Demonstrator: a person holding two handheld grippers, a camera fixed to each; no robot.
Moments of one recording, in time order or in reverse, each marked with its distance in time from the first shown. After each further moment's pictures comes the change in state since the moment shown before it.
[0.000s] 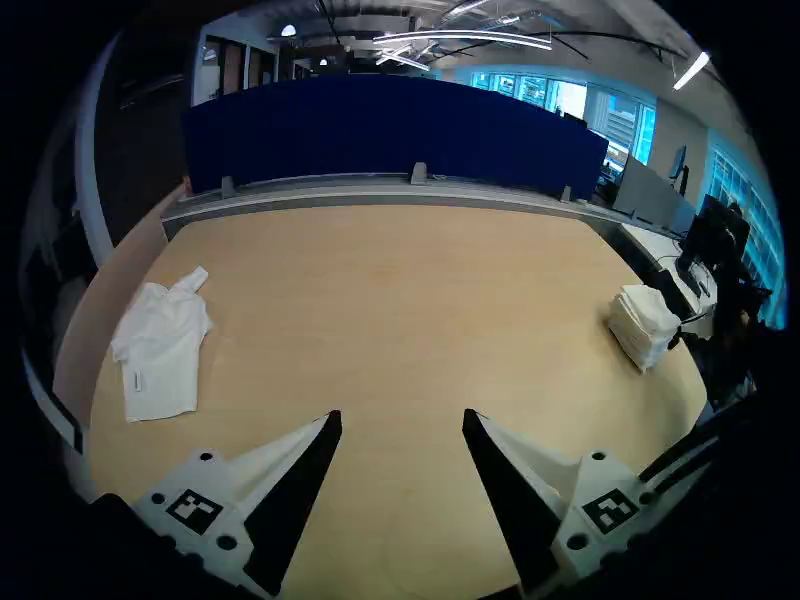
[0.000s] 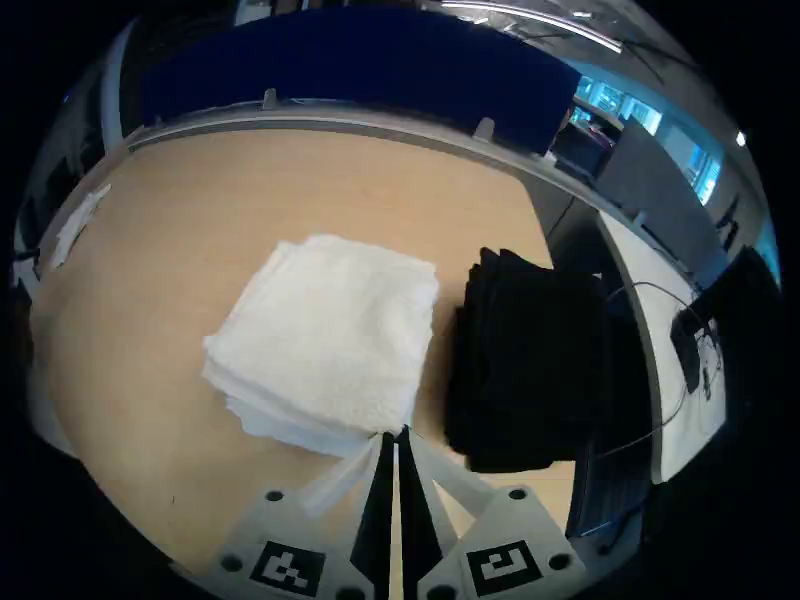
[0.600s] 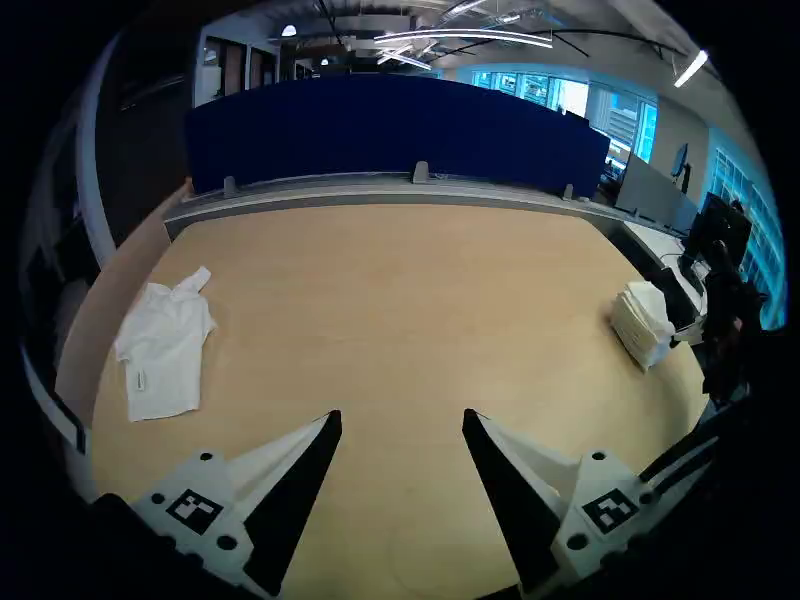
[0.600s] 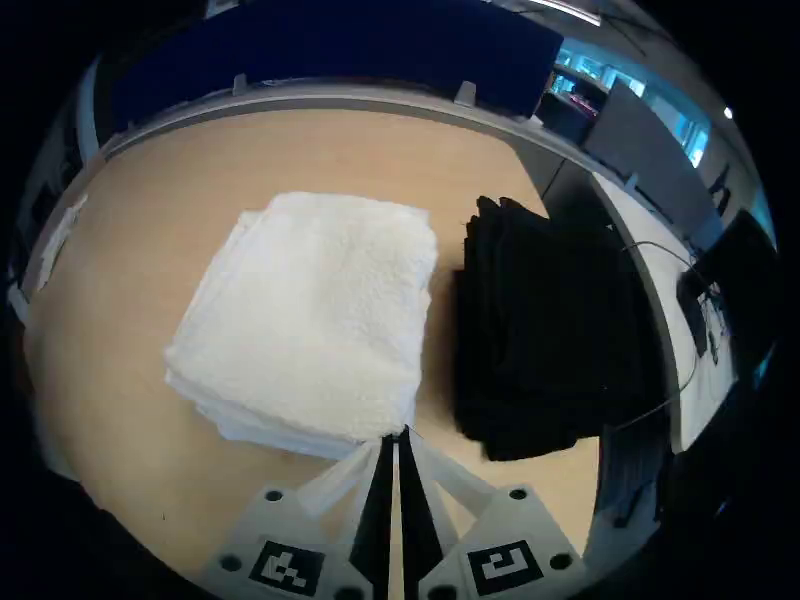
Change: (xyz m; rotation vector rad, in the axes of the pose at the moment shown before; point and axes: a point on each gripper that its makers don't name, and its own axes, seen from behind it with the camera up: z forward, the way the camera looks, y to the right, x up) left arm -0.002 -0.001 -0.001 0.014 -0.003 0.004; right arm -0.015 -0.001 0.032 -0.028 -0.058 0.076
